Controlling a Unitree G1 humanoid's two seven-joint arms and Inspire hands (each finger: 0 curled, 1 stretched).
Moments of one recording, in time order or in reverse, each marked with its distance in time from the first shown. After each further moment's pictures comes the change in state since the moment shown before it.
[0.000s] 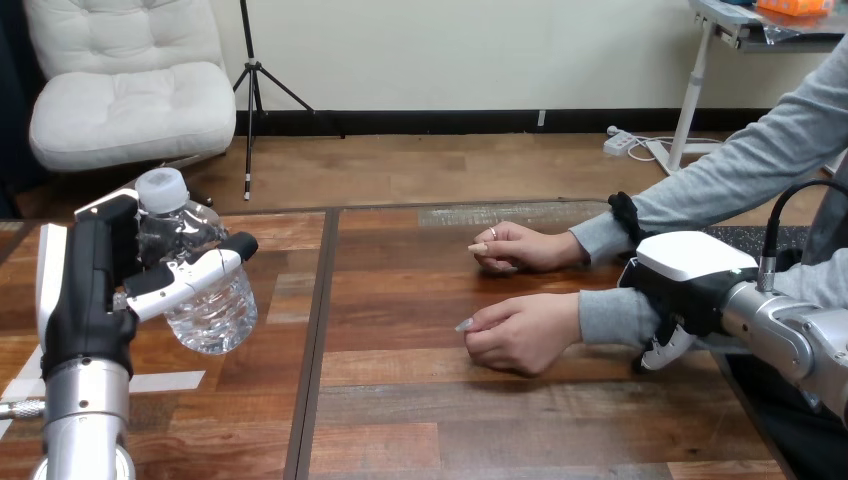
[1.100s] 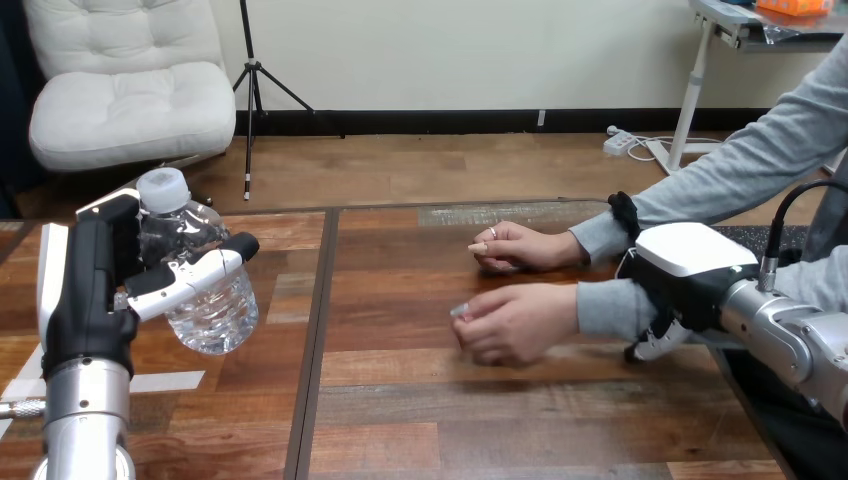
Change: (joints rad) left arm 0.000 0.000 0.000 0.000 -0.001 -0.003 -0.005; right arm 0.008 0.003 -0.002 0.000 -0.001 -0.011 -0.081
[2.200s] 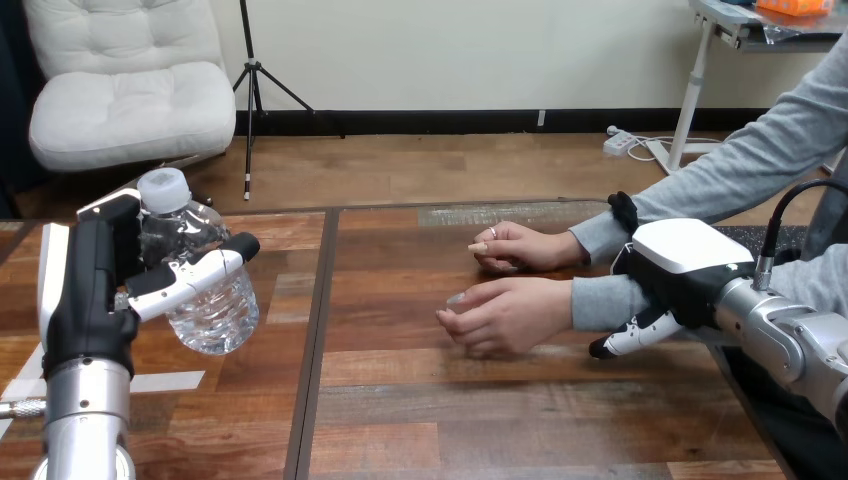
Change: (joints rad) left arm 0.000 0.000 0.000 0.000 0.000 0.000 -0.002; right arm 0.000 0.016 -0.003 0.000 0.010 0.017 -0.019
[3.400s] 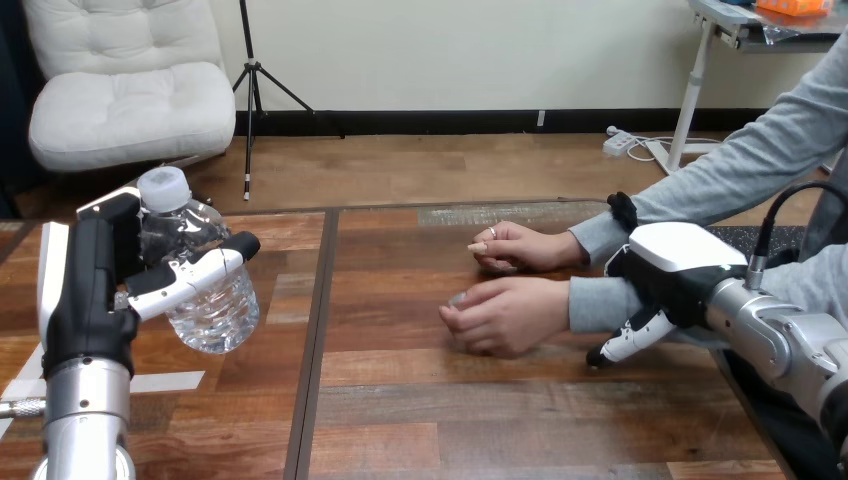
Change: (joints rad) left arm 0.000 0.000 0.000 0.000 0.000 -0.008 0.000; right arm -0.003 0.031 -0.009 0.000 0.052 0.052 0.065
